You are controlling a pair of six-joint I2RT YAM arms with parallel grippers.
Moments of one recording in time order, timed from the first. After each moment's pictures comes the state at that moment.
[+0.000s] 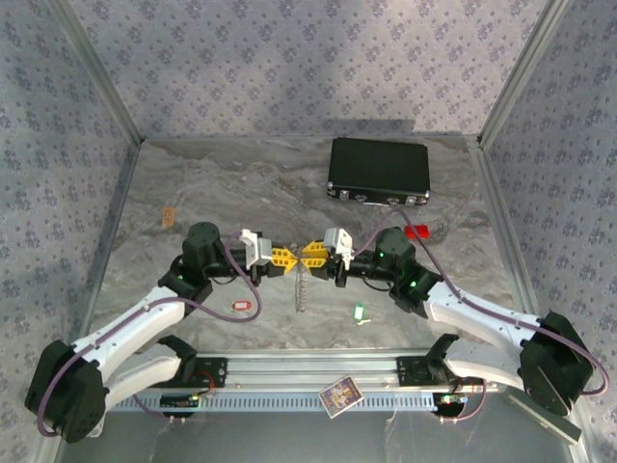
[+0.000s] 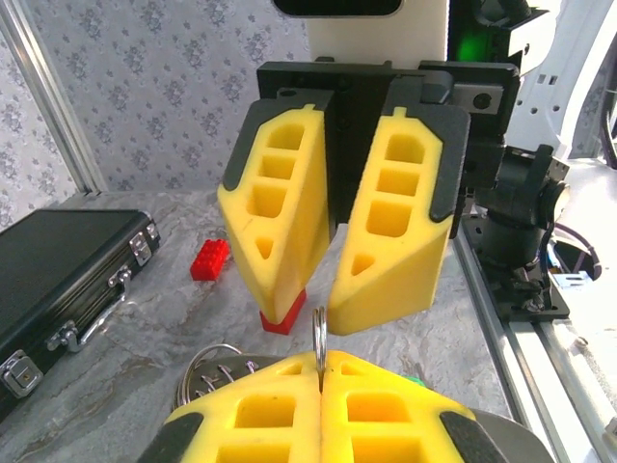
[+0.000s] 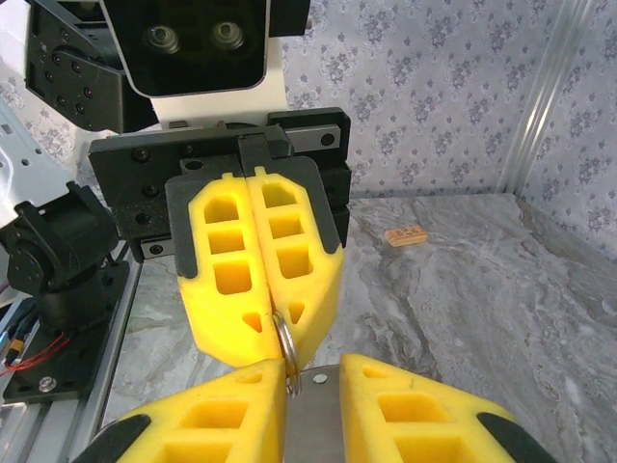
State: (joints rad) left arm -0.58 0.97 0.51 0.30 0.90 0.22; right arm 0.79 1.08 0.56 0.44 -0.56 -0.15
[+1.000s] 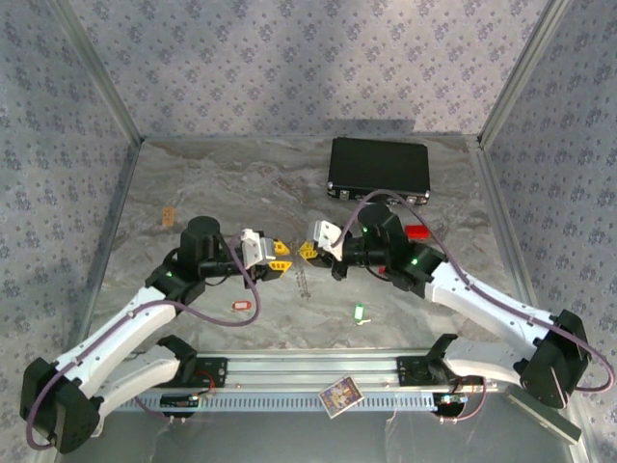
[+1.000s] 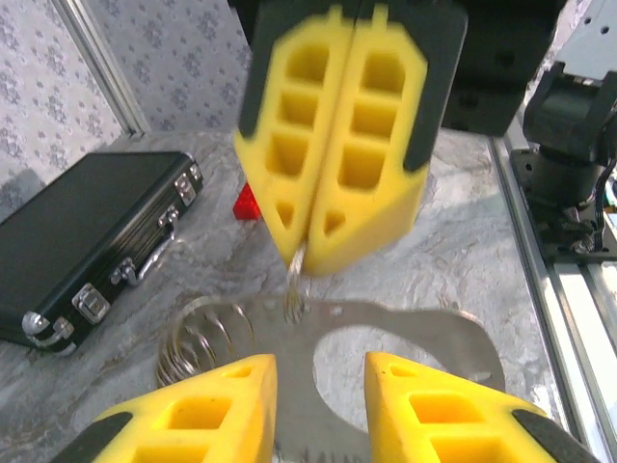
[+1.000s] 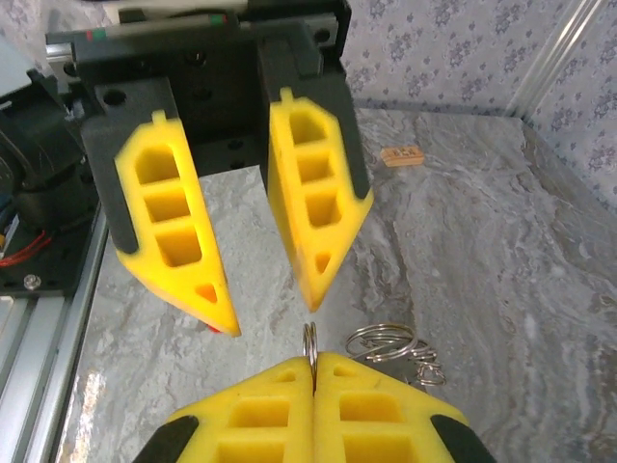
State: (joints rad) left arm -0.59 0.90 0.64 -0.12 0.73 0.42; right arm 0.81 1.13 0.92 -0.20 -0.48 -0.44
